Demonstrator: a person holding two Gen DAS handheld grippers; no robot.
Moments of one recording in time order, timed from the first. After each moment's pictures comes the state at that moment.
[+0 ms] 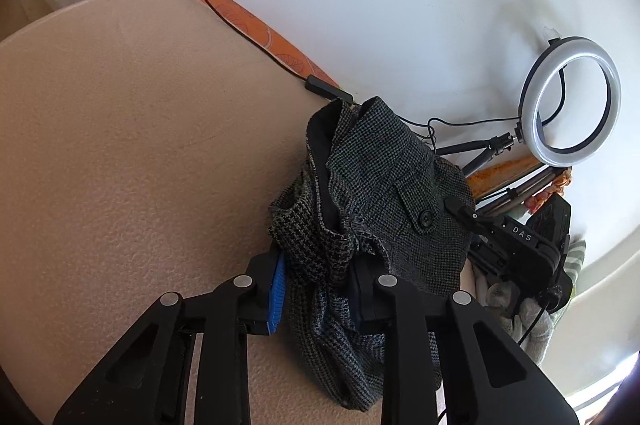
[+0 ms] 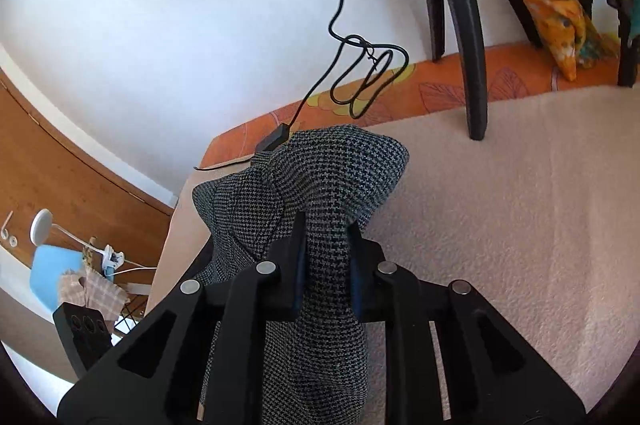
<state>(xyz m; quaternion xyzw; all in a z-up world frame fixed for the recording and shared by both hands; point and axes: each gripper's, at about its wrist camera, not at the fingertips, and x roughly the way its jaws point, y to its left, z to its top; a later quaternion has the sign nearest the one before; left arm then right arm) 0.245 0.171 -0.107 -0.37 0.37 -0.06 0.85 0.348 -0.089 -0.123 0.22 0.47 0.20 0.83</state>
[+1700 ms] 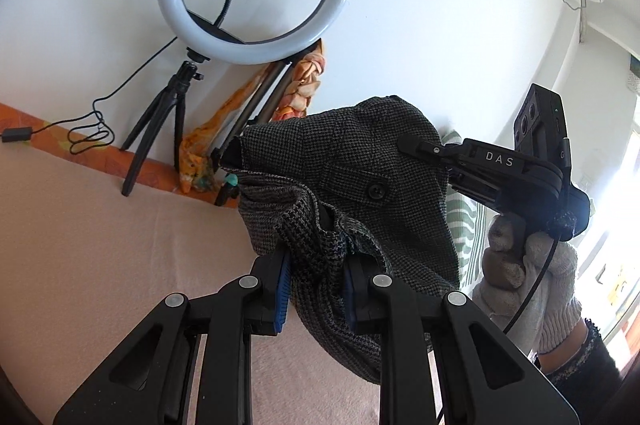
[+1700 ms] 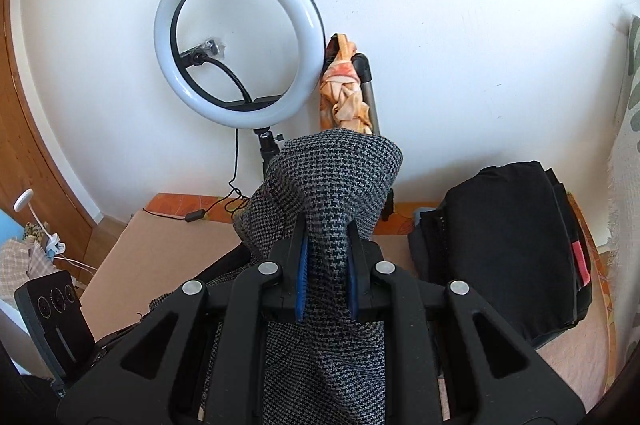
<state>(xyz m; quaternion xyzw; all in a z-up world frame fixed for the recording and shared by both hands) 0.219 -0.125 0.013 -0.23 0.25 -0.32 0.88 0.240 -0.332 0.110 0.07 0.35 0.08 0.93</state>
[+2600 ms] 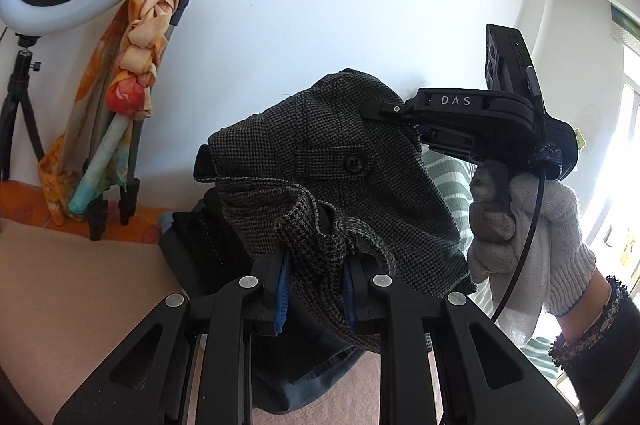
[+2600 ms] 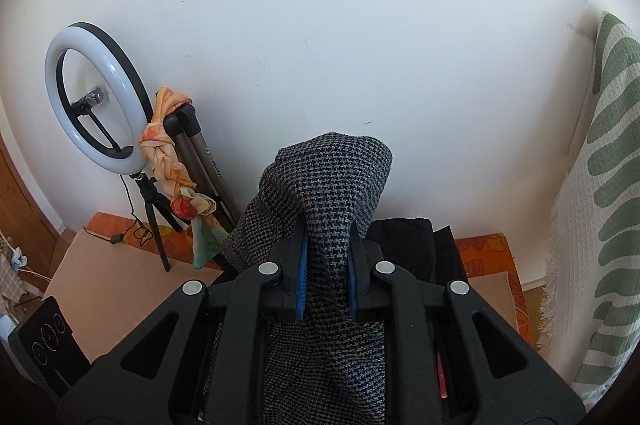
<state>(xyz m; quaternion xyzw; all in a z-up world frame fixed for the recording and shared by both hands) 0.290 -0.303 -0.001 -0.18 0.24 -0.37 0.88 0.324 -0.501 0.106 0.06 0.35 0.03 0.93</state>
